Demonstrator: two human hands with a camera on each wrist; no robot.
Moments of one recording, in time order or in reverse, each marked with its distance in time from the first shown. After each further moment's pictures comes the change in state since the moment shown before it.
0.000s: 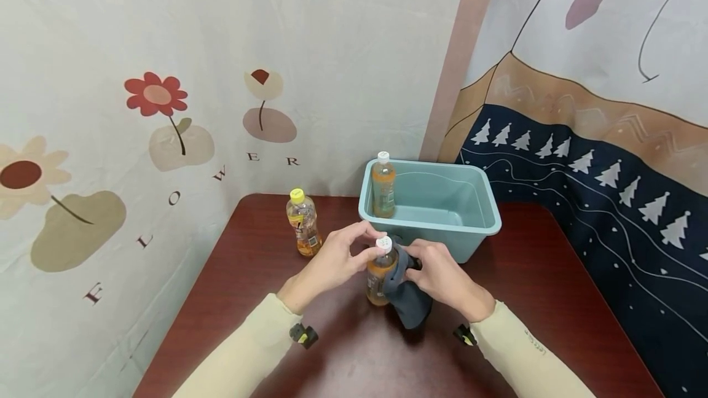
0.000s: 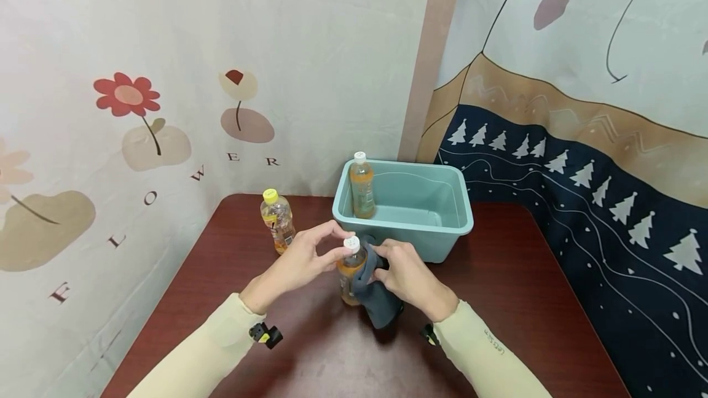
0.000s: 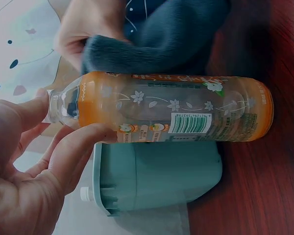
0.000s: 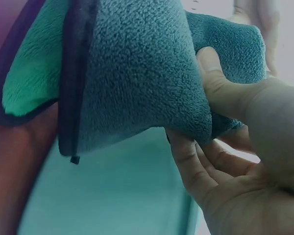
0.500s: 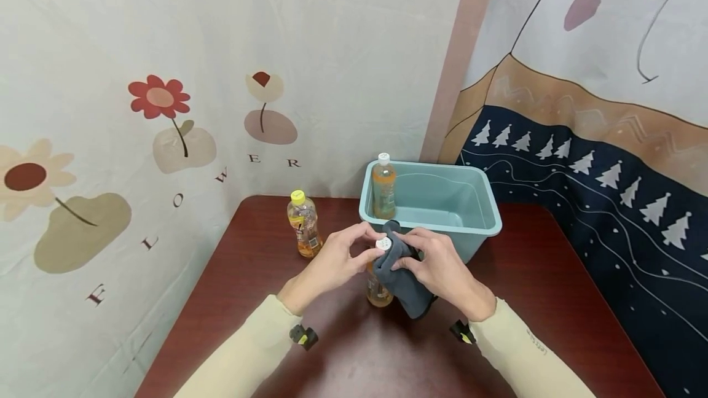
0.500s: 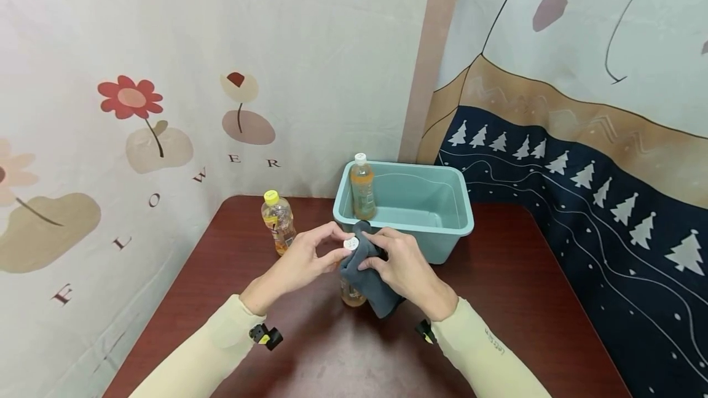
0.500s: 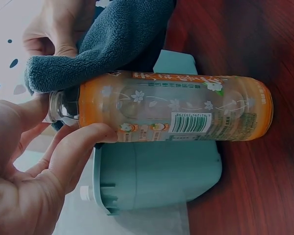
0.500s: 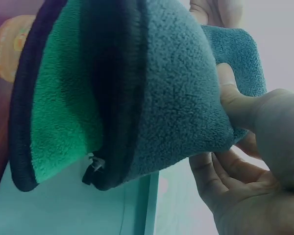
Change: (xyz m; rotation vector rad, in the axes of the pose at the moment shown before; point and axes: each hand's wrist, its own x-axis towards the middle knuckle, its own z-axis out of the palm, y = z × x) left_hand 0.000 -0.001 0.000 0.062 0.017 0.049; right_hand 0.006 -0.023 -0.017 0.058 0.156 -0.066
